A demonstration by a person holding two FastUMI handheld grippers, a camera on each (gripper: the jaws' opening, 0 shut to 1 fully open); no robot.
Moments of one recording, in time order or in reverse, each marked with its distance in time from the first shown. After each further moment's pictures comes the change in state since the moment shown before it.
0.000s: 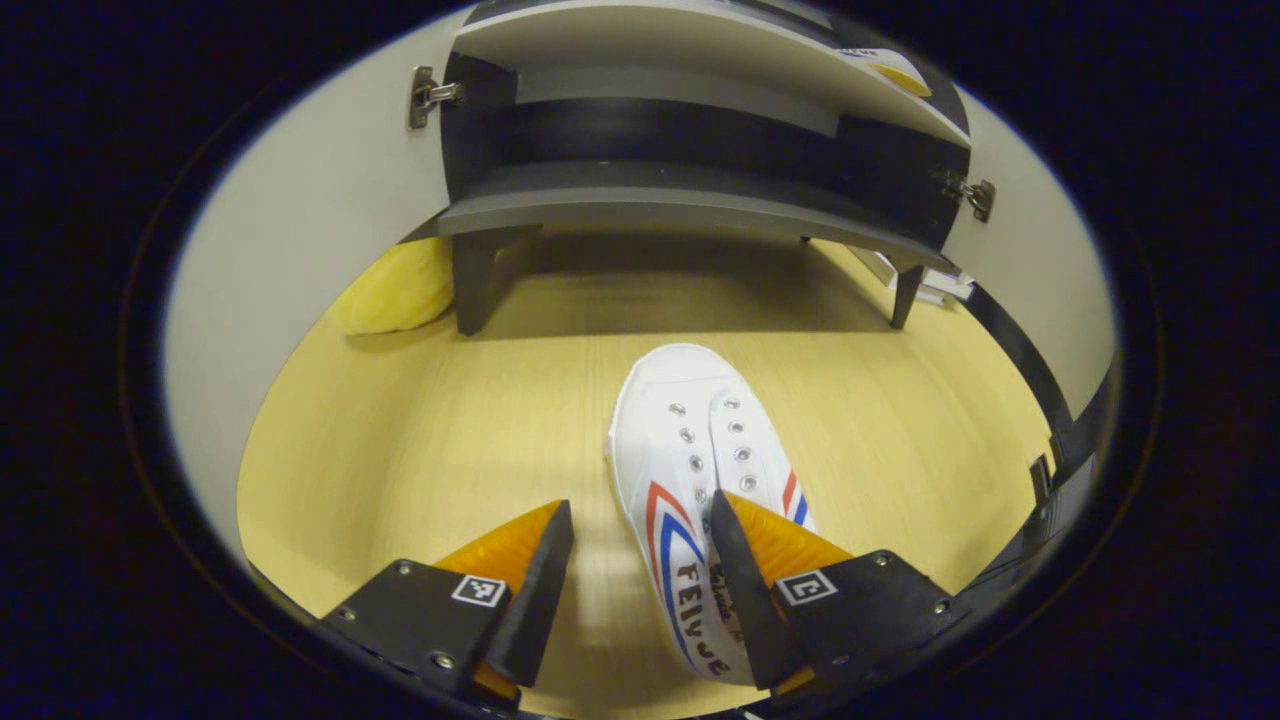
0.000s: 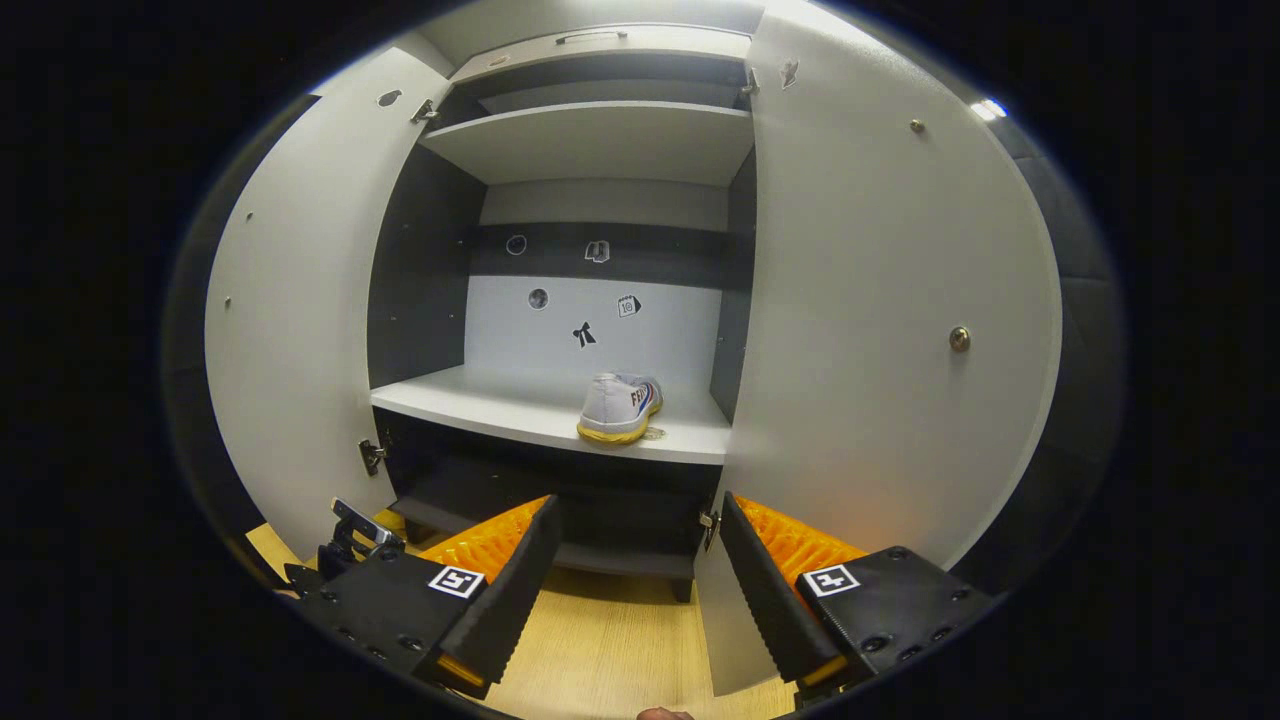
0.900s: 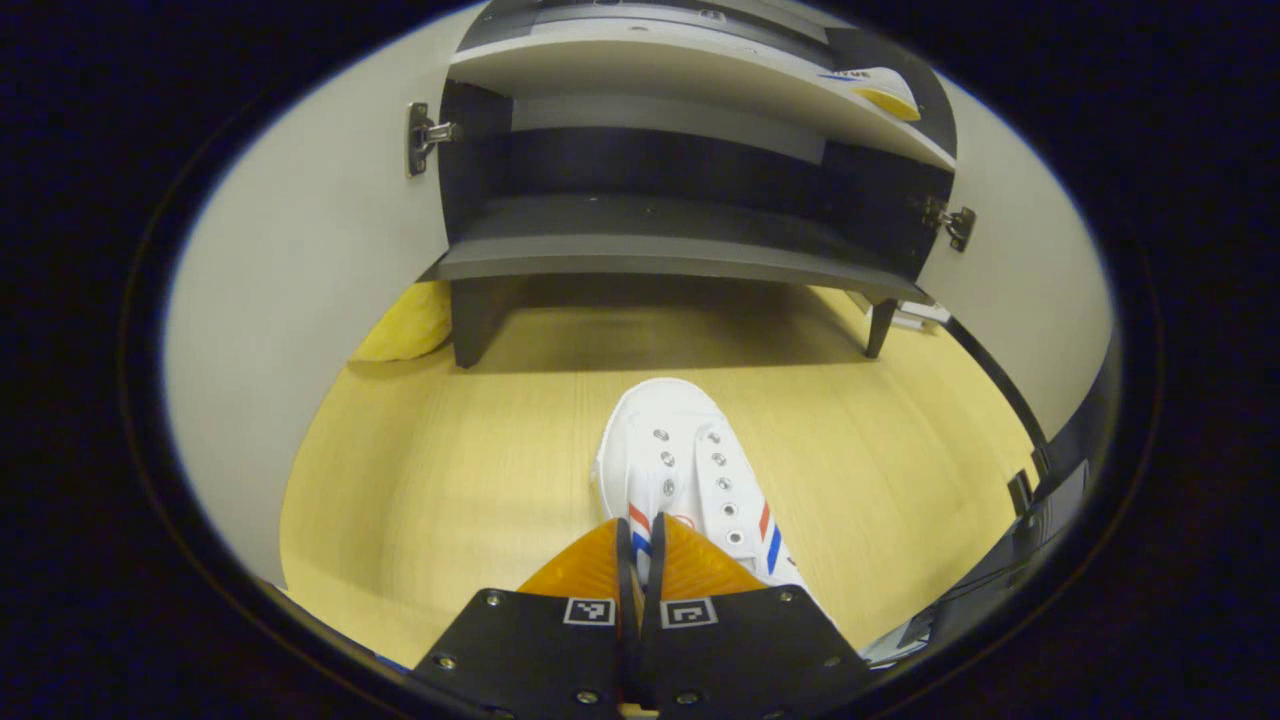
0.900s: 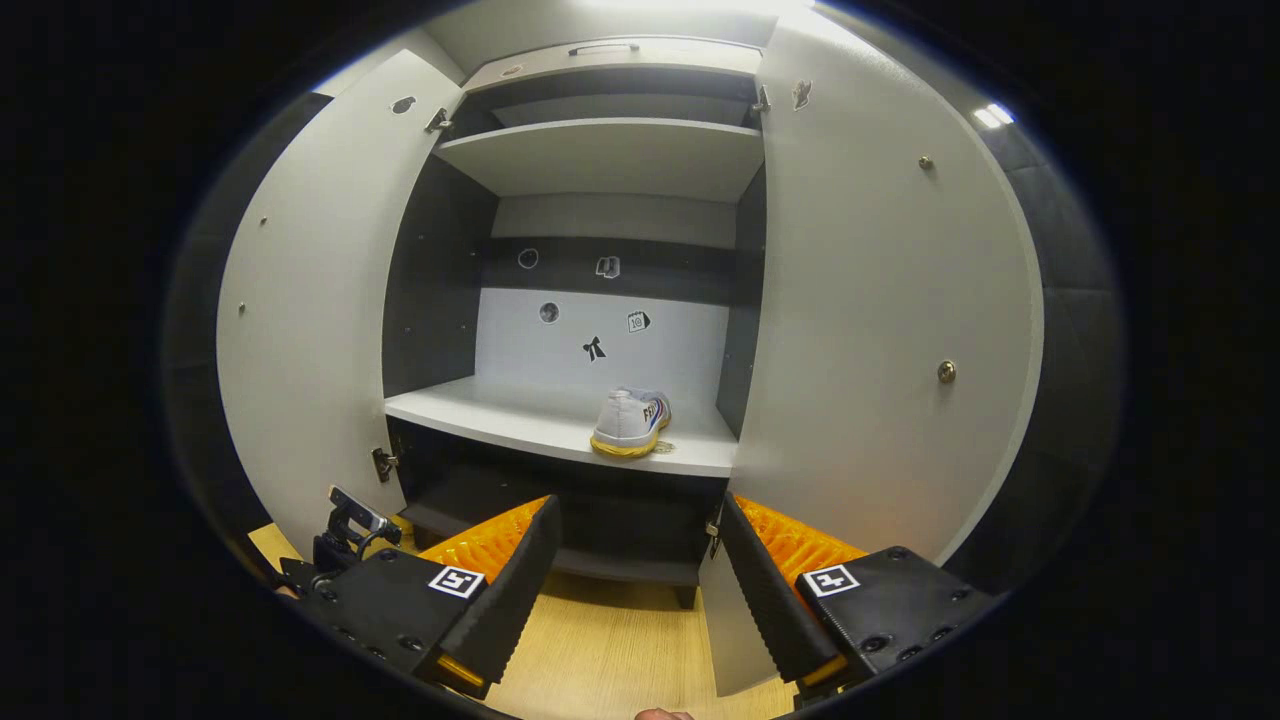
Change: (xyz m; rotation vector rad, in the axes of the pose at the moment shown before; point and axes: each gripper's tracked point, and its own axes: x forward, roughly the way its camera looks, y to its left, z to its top) left arm -0.017 -0.001 0.034 -0.026 -0.093 -0.043; right arm -0.015 0.009 0.014 -0.006 -0.030 0.015
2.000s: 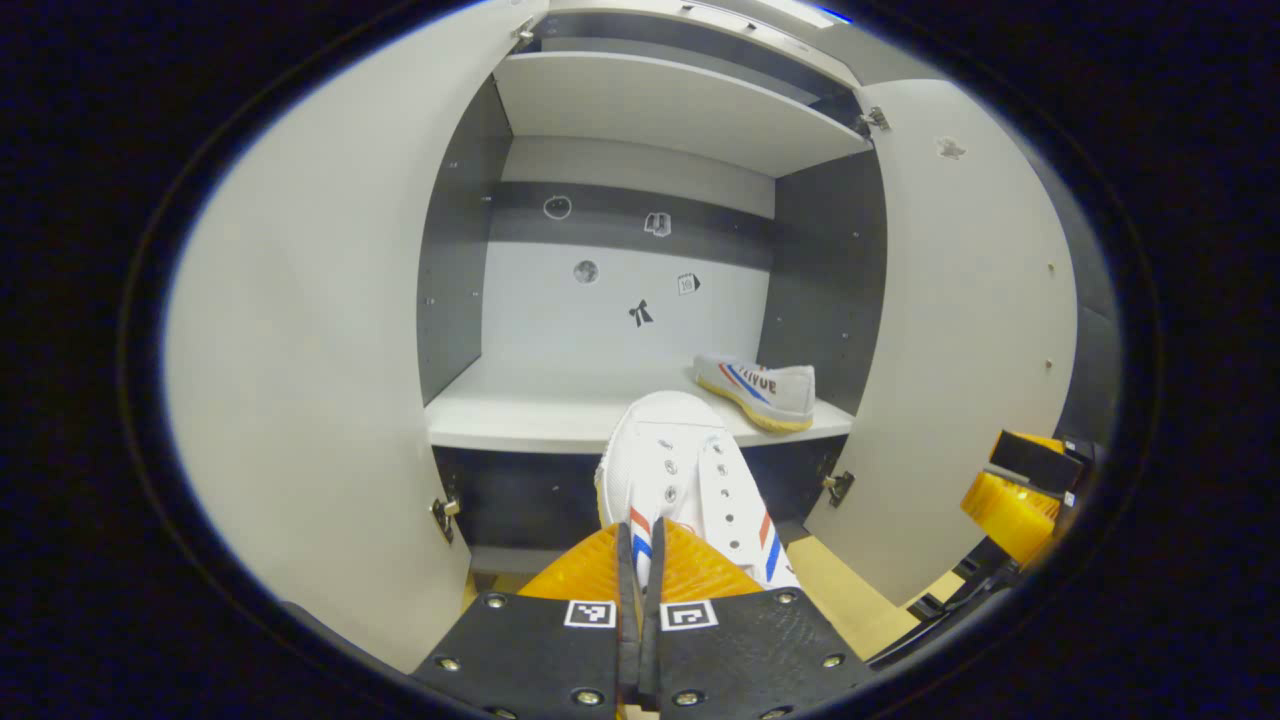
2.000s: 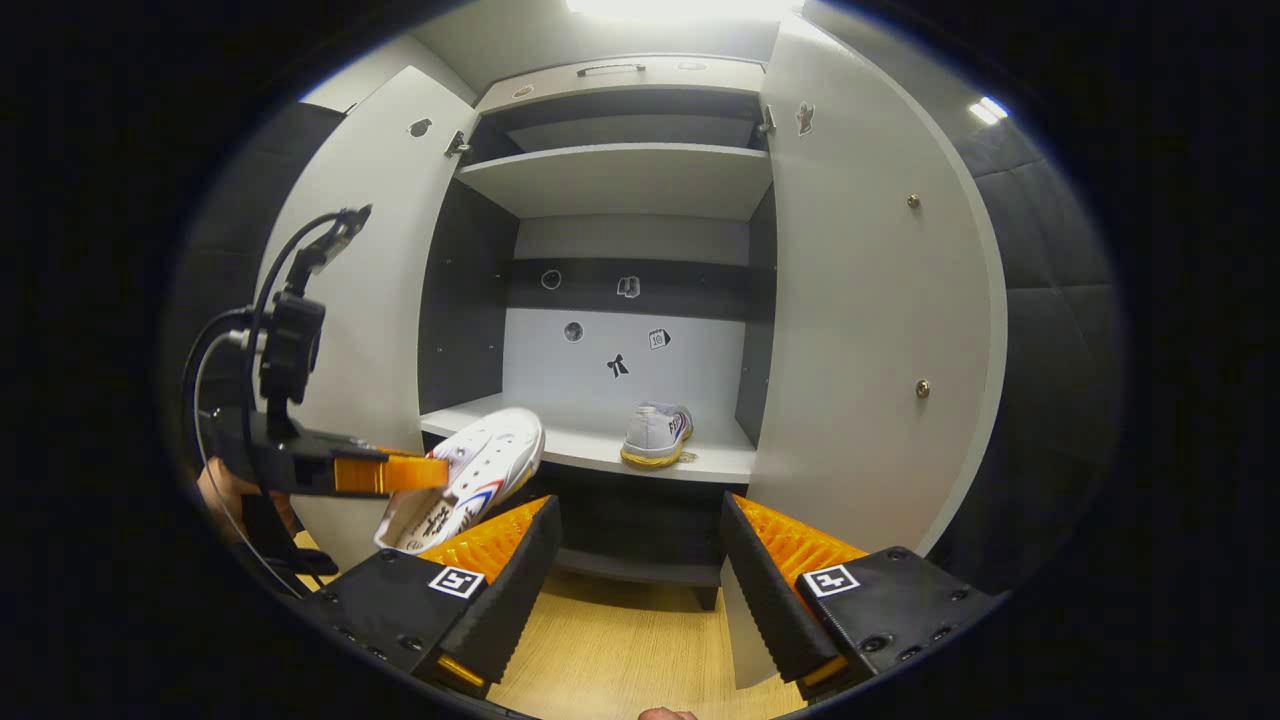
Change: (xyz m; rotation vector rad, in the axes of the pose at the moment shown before) left arm -0.130 0.012 0.141 0.051 -0.518 -0.080; right arm -0.024 0.017 0.013 0.015 -0.037 0.055
